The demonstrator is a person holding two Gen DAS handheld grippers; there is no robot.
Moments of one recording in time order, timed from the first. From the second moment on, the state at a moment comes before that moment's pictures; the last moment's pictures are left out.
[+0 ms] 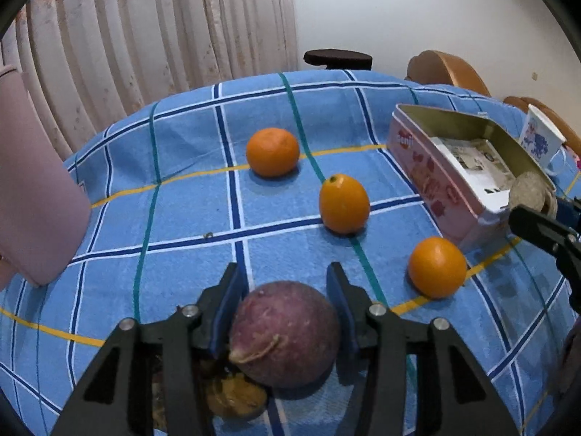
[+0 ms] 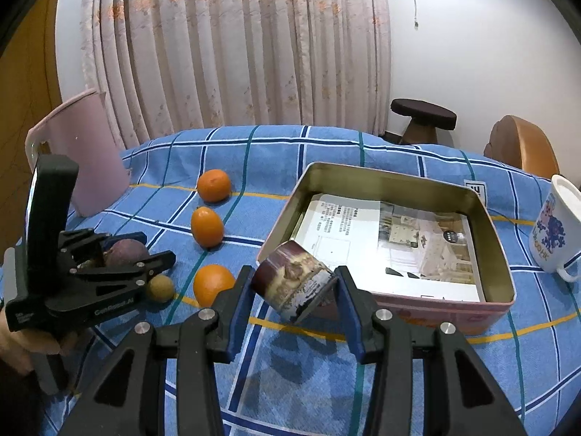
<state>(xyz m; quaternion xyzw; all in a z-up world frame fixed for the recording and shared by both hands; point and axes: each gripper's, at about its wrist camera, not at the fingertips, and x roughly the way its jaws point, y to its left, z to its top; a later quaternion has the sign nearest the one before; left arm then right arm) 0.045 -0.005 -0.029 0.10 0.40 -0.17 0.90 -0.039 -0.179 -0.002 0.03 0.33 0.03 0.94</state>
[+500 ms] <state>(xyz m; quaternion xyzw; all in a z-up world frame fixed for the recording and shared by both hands) 0.009 -0.066 0.028 0.08 0.30 -0.25 0.92 -0.028 -0.234 0.017 0.01 0.29 -0.07 0.95</state>
